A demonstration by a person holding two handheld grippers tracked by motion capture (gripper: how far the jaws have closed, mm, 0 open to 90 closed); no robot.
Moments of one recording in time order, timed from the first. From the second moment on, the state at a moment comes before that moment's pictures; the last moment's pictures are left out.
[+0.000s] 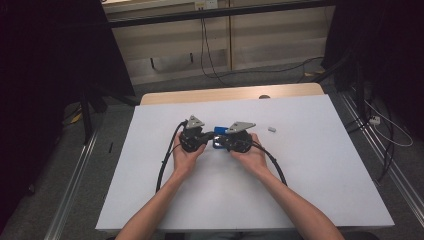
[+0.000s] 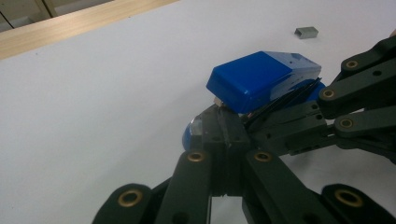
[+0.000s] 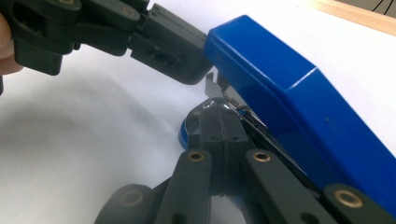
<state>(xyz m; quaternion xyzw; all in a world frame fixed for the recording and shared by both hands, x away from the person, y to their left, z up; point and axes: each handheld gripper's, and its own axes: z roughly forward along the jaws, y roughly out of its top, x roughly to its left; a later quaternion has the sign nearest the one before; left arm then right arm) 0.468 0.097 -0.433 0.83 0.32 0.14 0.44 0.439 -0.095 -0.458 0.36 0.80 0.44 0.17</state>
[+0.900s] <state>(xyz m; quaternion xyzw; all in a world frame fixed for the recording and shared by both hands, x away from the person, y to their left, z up) 0.467 0.093 -0.422 0.81 0.33 0.13 0.47 0.436 -0.100 -0.457 0.36 0.80 0.44 0.17</state>
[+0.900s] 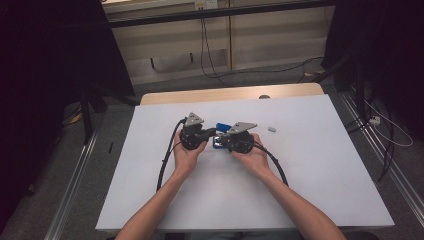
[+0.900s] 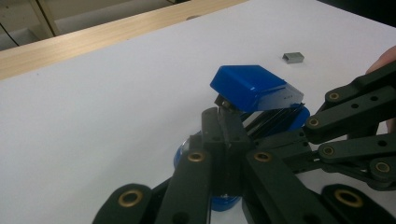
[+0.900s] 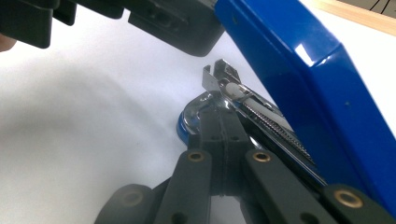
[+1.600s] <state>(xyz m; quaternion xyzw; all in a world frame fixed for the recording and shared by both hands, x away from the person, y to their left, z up) 0.468 0.092 -0.419 0.81 0.32 0.13 0.47 0.429 -0.096 -0.455 0.36 0.79 0.46 0.20</state>
